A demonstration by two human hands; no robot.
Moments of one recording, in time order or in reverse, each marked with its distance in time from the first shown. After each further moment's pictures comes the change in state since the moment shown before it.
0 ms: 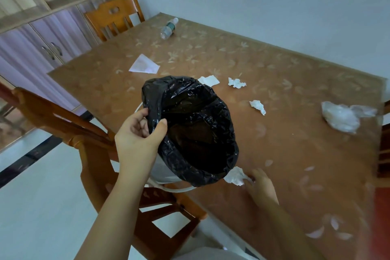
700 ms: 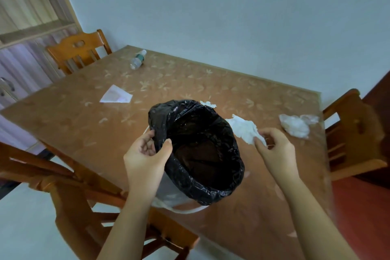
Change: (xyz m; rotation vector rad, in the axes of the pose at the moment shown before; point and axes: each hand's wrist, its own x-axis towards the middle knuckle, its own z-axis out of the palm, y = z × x) left_hand 0.001 0.002 0.020 -0.165 -0.140 -0.048; right_hand -0.033 -0.124 -0.129 0.162 0.590 -0.222
